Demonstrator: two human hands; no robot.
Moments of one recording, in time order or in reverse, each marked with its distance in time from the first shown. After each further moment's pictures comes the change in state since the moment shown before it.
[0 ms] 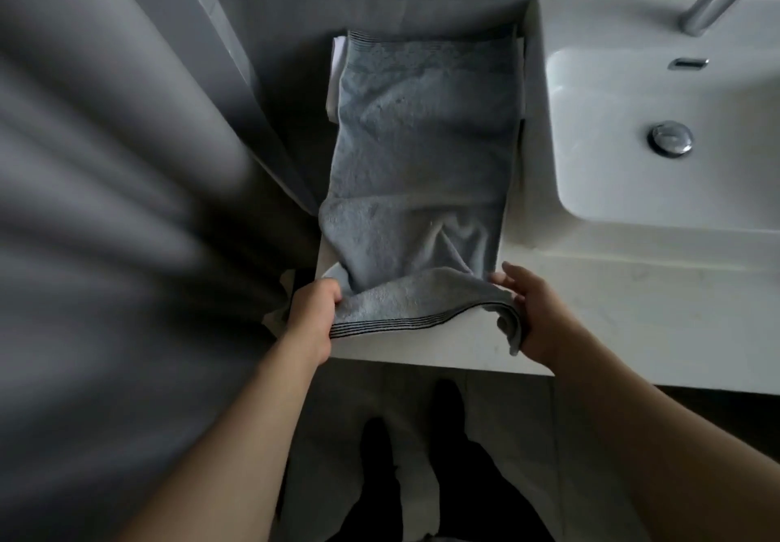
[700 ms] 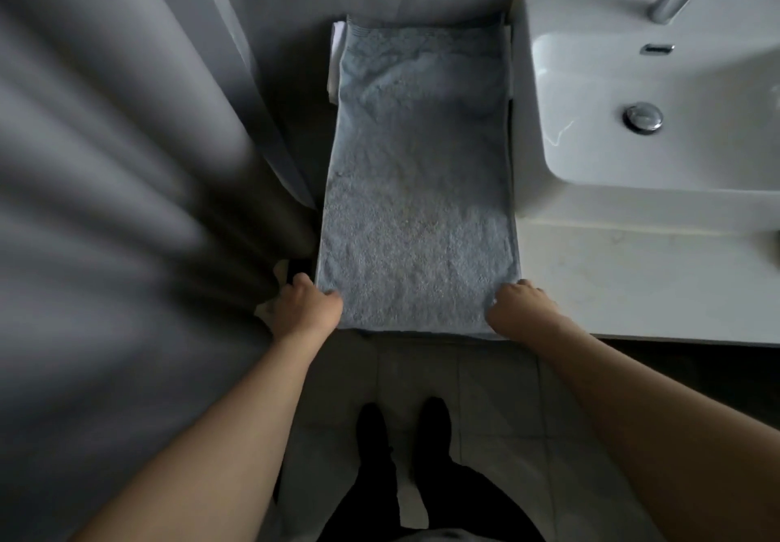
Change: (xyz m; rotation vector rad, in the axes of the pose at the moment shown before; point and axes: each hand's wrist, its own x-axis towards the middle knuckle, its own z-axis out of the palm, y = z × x) left_hand 0.001 -0.048 -0.039 0.967 0.233 0.309; right_hand -0.045 0.041 -0.001 -1.715 0.215 -0.183
